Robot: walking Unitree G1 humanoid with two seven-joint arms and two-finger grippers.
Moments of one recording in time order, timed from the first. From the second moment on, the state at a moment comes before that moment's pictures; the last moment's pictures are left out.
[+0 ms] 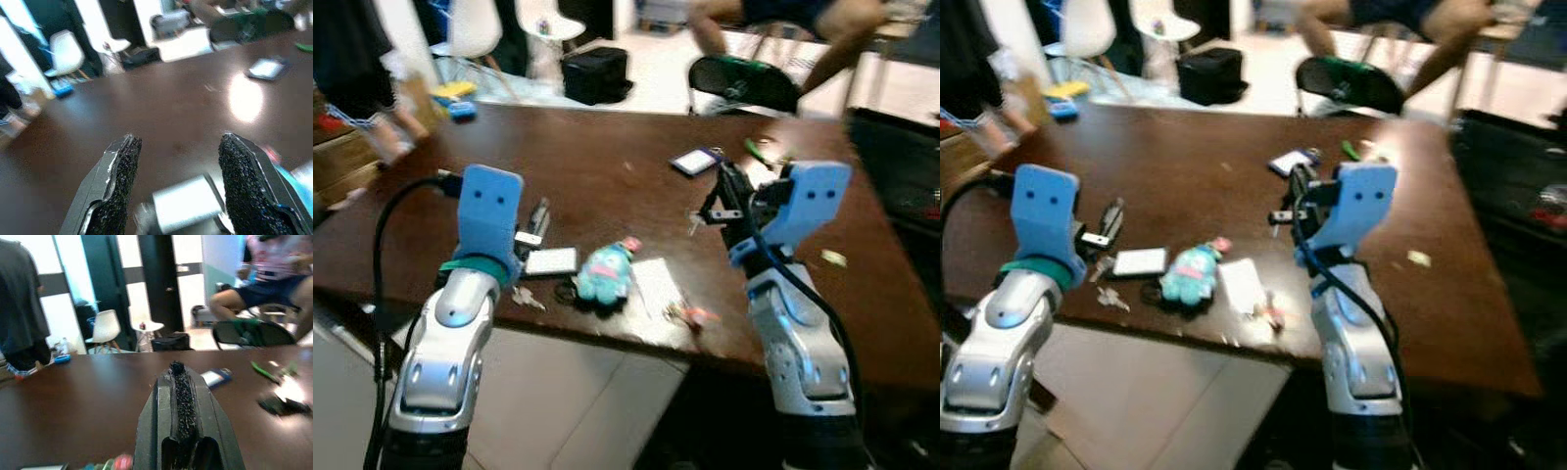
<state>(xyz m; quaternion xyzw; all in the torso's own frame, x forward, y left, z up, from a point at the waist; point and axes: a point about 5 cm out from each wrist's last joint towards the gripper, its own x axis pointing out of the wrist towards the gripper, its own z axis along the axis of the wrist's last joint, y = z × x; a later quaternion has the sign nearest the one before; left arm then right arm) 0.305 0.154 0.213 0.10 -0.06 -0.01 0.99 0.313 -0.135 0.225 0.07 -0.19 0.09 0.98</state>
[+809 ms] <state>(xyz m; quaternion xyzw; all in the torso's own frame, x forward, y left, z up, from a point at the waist) 0.312 0.152 0.212 0.06 -0.08 0.02 1.00 0.324 -0.126 0.224 -0.03 -0.18 0.12 0.98</state>
